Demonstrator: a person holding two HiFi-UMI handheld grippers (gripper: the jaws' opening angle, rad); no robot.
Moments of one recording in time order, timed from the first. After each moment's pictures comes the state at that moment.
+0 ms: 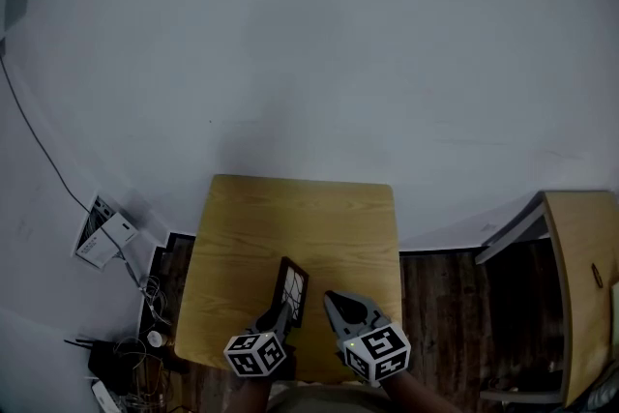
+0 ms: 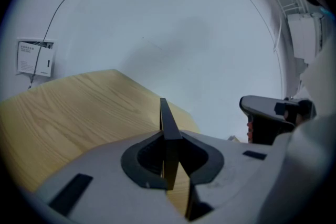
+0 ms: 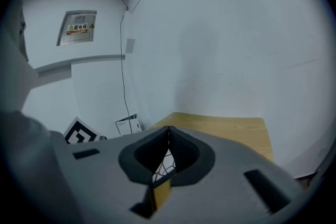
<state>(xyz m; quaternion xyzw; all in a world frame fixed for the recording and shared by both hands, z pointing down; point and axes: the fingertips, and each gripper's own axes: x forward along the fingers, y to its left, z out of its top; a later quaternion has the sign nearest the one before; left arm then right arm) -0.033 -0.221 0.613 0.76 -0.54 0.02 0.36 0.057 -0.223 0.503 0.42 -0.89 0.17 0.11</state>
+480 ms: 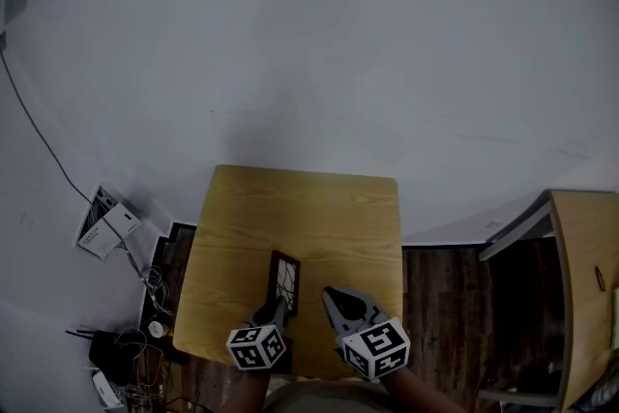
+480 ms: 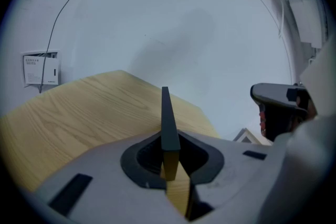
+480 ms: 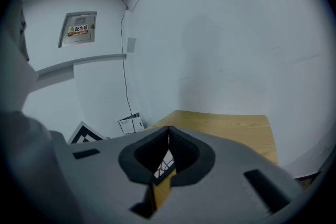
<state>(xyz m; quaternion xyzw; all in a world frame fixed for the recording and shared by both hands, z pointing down) -0.043 -0.223 0.634 0.74 -0.57 0.07 0.35 0.055 -0.226 0.511 0.40 -0.89 0.18 0.11</state>
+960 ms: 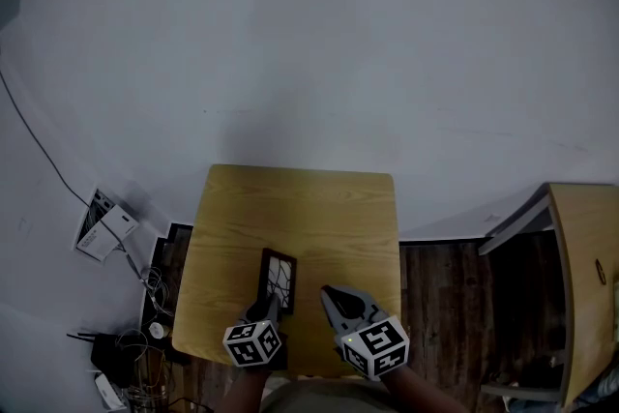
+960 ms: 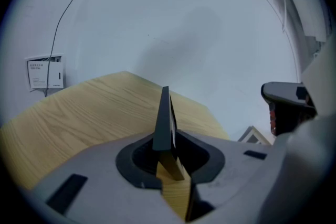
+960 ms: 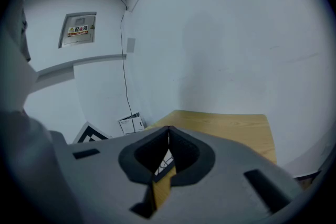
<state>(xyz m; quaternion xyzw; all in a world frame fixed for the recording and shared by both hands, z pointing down) -0.056 -0.227 0.643 0.72 -0.59 0.09 0.34 0.060 -0.224 0.513 0.40 -0.89 0.18 0.11</state>
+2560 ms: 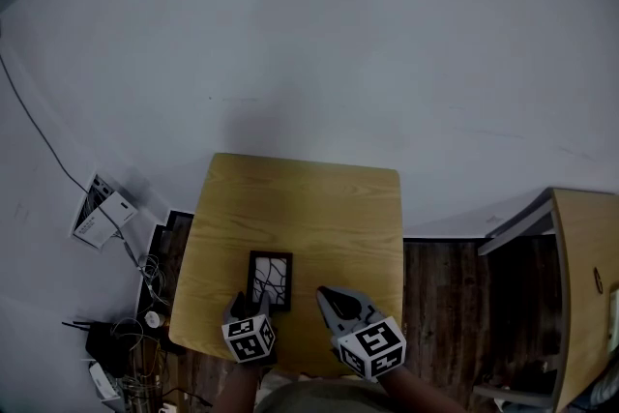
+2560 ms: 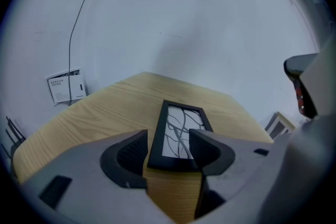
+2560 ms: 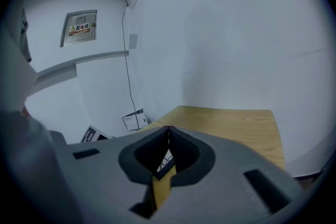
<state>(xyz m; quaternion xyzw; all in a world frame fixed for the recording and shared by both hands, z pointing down) -0.106 -0.219 0.677 0.66 -0.67 0.17 0.31 0.045 -0.220 0.525 0.38 -0.90 0.19 0.13</state>
